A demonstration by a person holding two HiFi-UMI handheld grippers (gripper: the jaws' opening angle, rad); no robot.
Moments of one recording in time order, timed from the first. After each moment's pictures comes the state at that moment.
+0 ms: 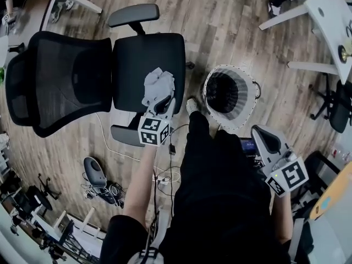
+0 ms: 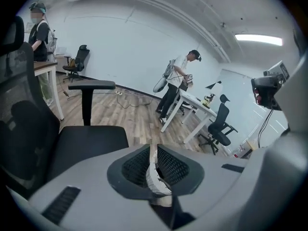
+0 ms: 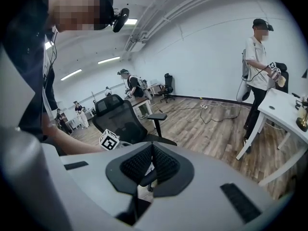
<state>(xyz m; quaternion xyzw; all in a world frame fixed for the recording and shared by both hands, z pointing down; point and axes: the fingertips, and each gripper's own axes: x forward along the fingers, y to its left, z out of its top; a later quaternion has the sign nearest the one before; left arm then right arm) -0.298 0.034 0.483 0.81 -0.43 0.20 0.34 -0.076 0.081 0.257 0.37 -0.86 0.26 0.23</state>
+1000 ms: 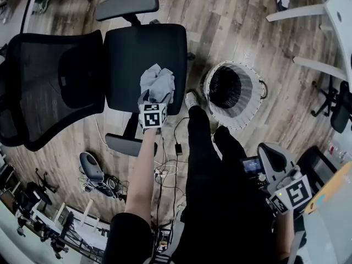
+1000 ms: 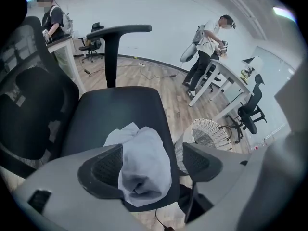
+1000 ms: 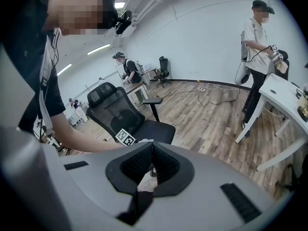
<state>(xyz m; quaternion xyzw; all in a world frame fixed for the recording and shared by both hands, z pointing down) -0.371 0.015 0.673 0.68 -0.48 0.36 0.41 -0.083 0.065 0.312 0.36 -0.82 0.32 0.29</state>
